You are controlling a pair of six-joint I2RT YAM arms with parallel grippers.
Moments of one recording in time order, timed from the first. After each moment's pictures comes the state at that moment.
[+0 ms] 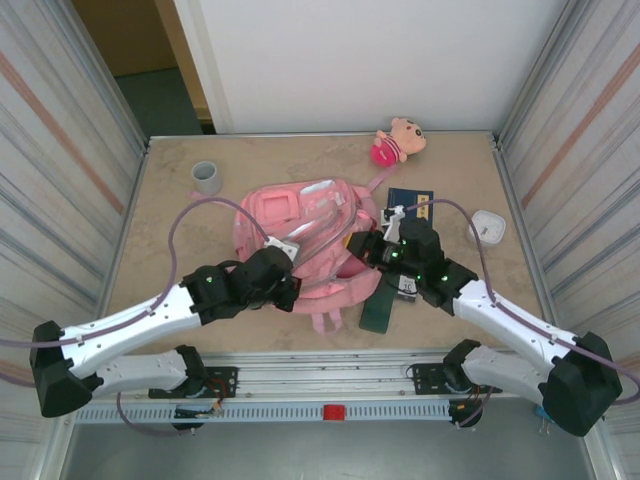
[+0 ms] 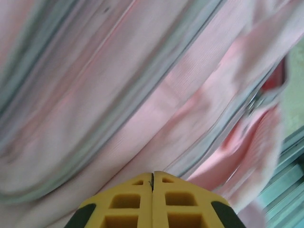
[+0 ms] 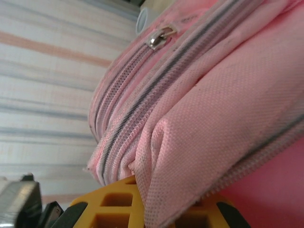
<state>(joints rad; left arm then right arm) -1.04 1.06 0.90 -0.72 -0.15 -0.57 0.65 1.02 0.64 0.03 -0.29 1.11</state>
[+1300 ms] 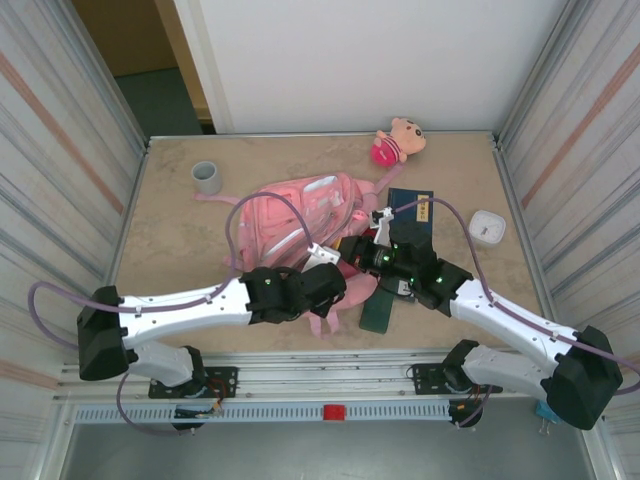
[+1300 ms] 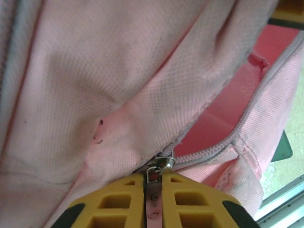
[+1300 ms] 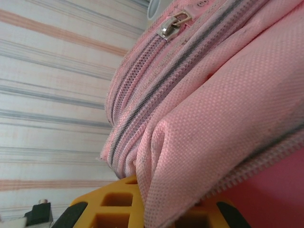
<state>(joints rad) -1.25 1.37 1.08 -0.71 -0.43 -0.62 0.76 1.04 0.68 0.02 -0.26 1.11</state>
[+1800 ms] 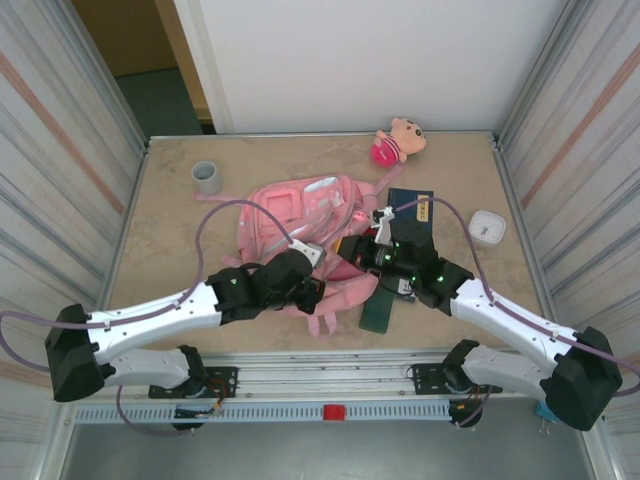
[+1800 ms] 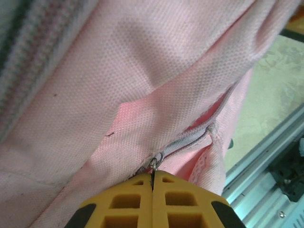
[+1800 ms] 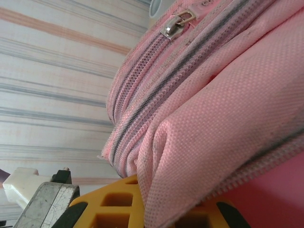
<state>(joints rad) -1.10 1.18 0.89 -0.50 -0.10 -0.59 0.73 1.04 0.68 0.02 -0.29 1.11</state>
